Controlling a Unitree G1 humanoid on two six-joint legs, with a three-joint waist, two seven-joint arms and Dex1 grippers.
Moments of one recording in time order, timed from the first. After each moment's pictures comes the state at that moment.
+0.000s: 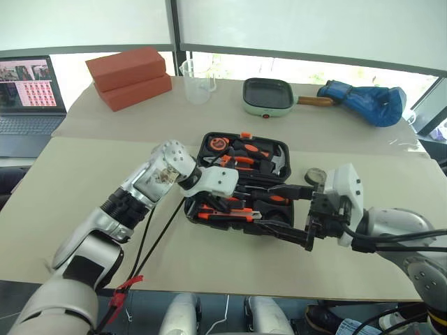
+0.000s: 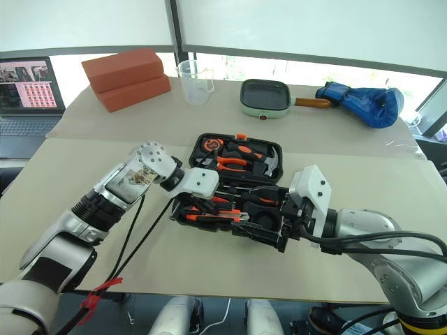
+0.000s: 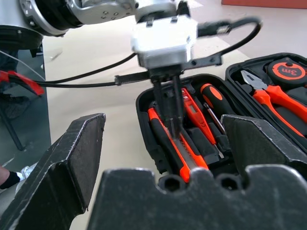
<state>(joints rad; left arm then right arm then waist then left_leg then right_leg) -0.92 0.56 -0.59 0.20 0.05 0.23 -1.48 -0.14 -0.81 -0.13 -0.74 0.89 0.77 0.66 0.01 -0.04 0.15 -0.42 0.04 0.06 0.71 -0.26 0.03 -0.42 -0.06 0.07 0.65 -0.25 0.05</state>
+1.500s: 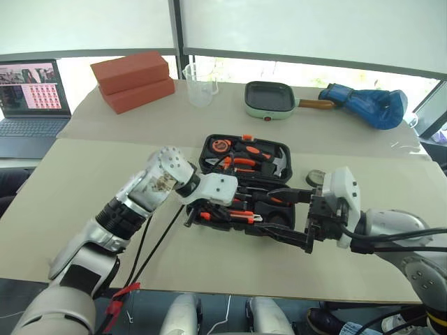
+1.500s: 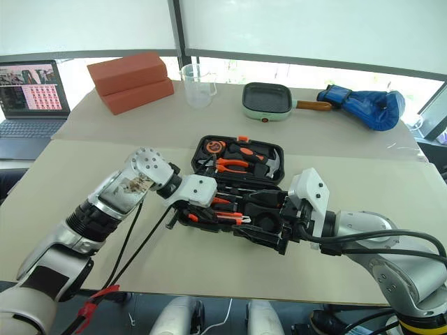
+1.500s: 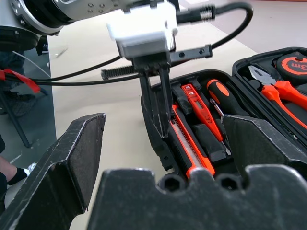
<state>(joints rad) -0.85 0.56 -0.55 0.08 0.05 0.31 -1.50 -0.13 -0.82 -0.12 -0.72 0.88 0.77 0.69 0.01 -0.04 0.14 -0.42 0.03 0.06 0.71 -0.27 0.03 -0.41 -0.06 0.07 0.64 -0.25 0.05</state>
